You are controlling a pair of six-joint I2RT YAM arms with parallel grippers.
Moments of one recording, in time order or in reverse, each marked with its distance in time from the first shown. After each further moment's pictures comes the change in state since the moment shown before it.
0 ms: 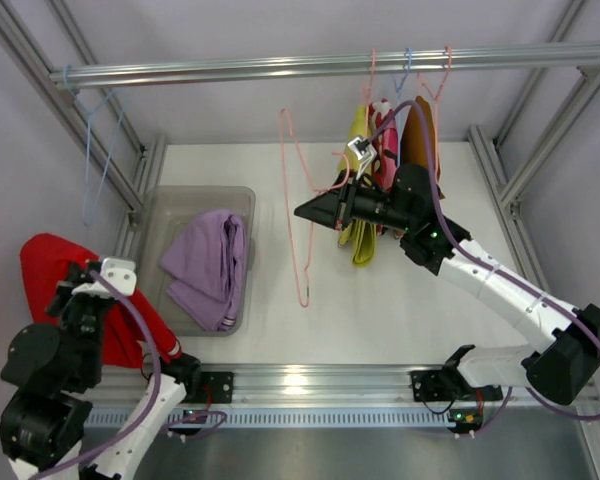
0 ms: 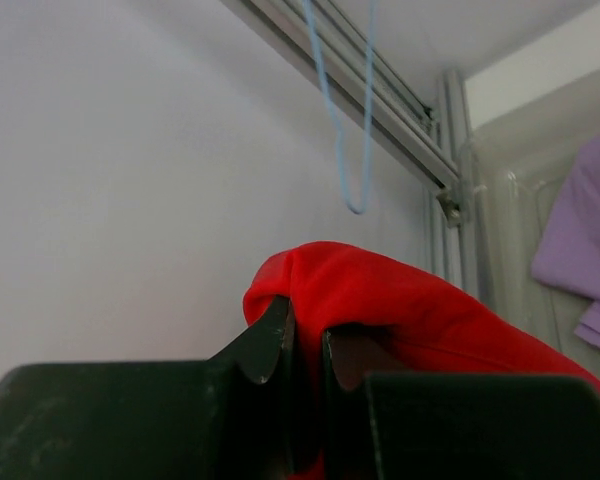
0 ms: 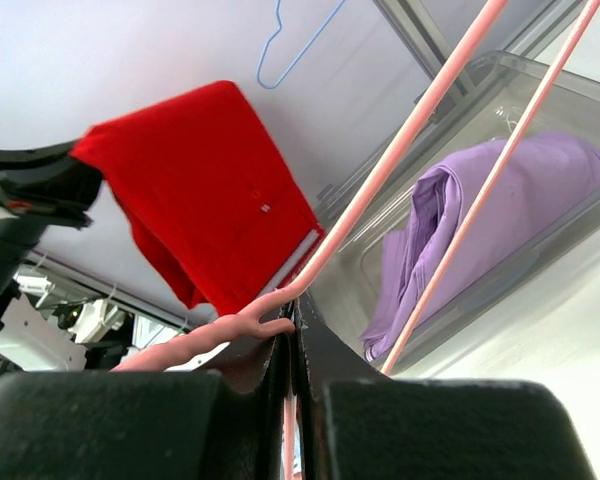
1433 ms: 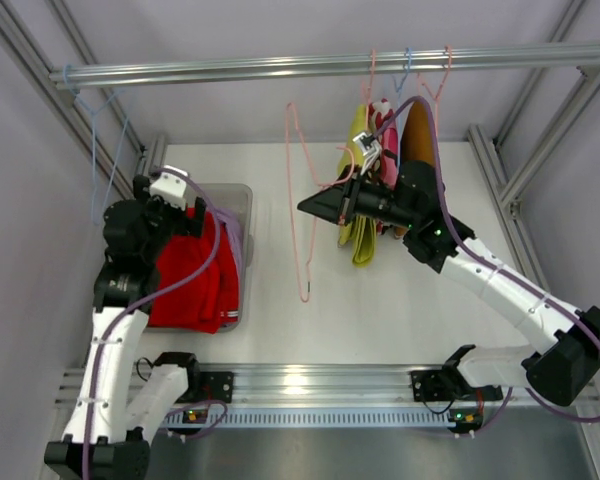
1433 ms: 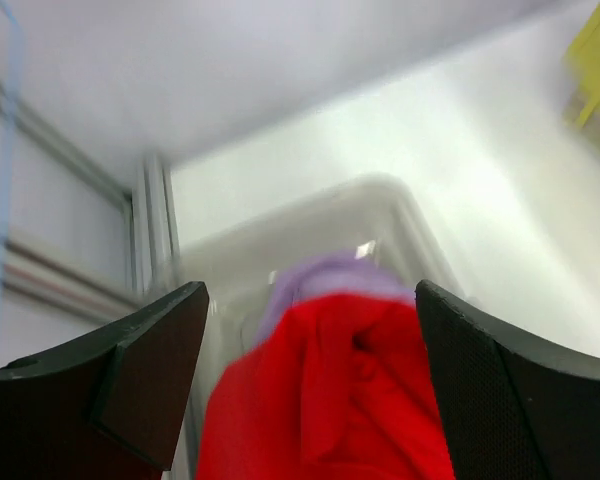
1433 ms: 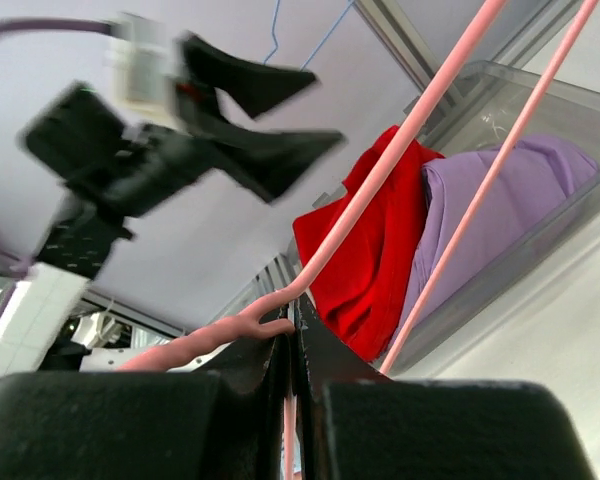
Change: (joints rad) left arm 0.280 0.454 -0.407 0.610 0.703 -0.481; right arm -0.022 -0.005 0.017 -0.017 0.010 0.003
